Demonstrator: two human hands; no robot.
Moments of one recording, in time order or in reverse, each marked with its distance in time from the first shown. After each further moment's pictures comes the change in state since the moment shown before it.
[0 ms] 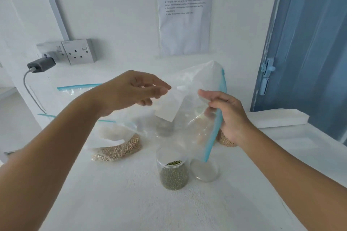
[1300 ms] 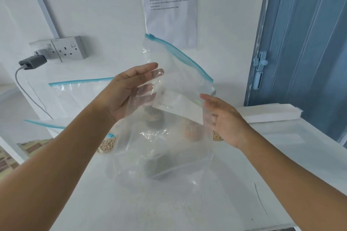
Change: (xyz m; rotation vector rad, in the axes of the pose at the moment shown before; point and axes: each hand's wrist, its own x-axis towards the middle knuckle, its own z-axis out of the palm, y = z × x) left_hand 0.033 0.017 0.076 -0.895 0.246 -0.070; right_hand -0.018 -0.008 -0.078 0.071 -0.112 0.209
